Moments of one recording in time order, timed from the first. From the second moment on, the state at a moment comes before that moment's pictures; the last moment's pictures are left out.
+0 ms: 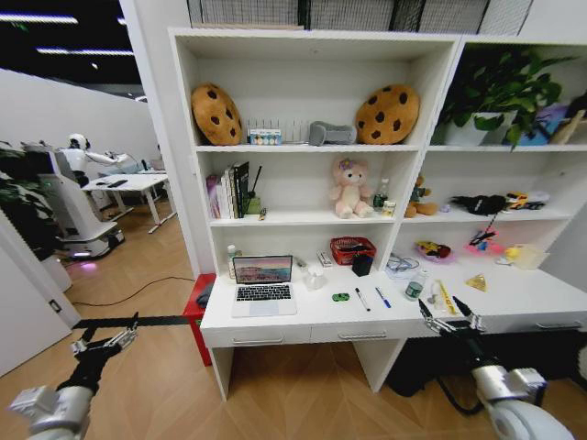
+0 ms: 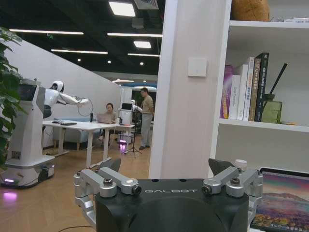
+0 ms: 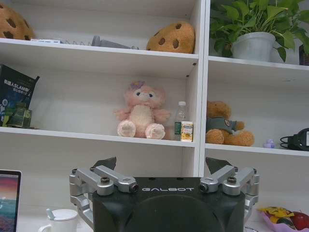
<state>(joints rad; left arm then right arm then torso) 1.76 -1.17 -1.04 -2.07 -0.69 -0.02 0.03 -1.70 0.92 0.91 1.83 0.70 0.37 -0.15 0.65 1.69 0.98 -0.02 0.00</state>
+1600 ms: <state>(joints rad) 1.76 -1.17 -1.03 -2.07 -0.69 0.00 0.03 -1.69 0.93 0.90 1.83 0.65 0.36 -0.09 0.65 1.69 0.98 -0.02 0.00</state>
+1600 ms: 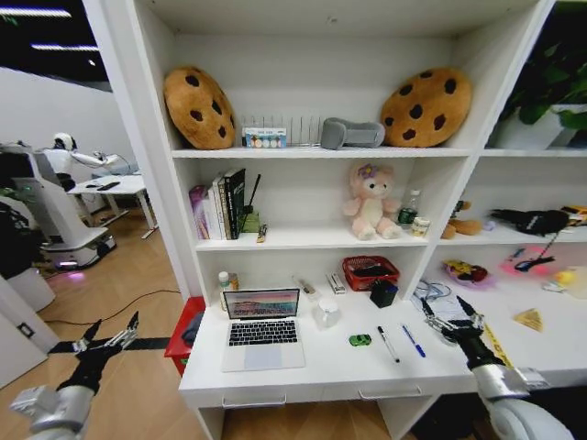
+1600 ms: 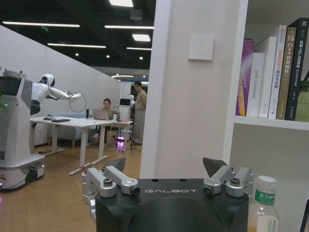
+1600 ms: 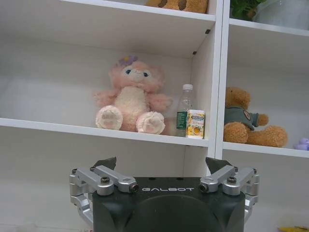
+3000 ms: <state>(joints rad) 1.83 -1.12 -0.99 -2.30 -0.59 0.06 0.04 -1.69 0.94 0.89 1.80 0.62 0.36 -0.08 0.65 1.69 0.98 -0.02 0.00</state>
